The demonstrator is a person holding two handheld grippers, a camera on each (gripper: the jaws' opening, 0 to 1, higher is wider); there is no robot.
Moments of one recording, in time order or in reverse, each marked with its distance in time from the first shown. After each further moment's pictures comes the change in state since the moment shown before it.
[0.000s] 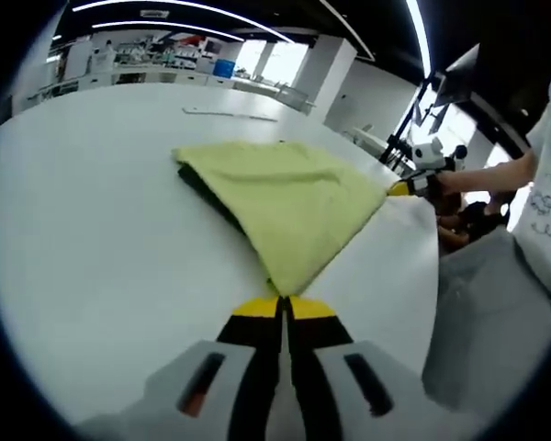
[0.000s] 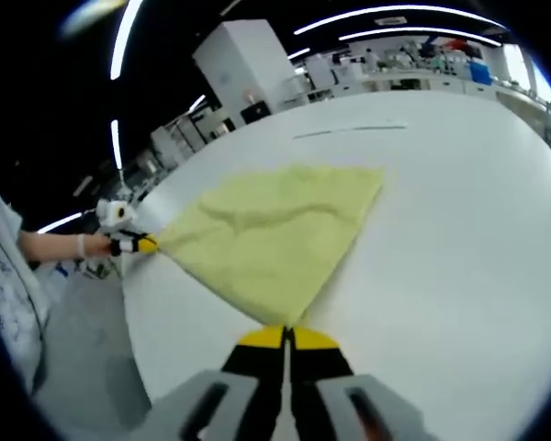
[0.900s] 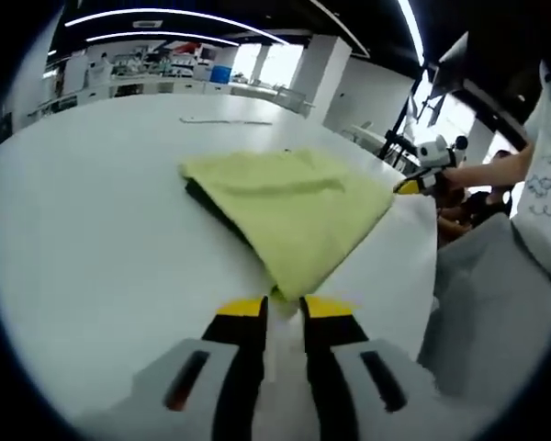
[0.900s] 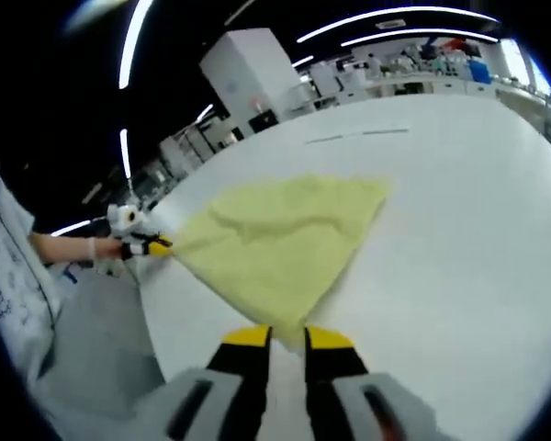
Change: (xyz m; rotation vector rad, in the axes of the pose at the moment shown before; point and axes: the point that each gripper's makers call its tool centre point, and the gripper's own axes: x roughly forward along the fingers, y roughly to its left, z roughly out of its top) left arm -0.019 -0.006 0.008 0.062 -0.045 0.038; right arm -0.023 0.020 -0.008 -0.032 -0.066 -0.008
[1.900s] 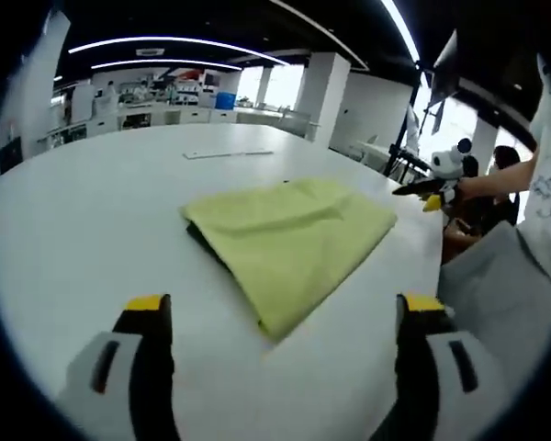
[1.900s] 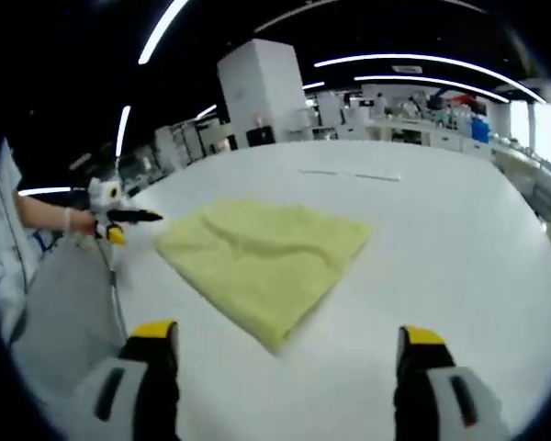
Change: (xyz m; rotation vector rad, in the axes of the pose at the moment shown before) left arm -0.010 -0.006 0.022 0.062 -0.078 0.056; right arm -0.017 -0.009 0.011 -0.164 -0.079 -0.137
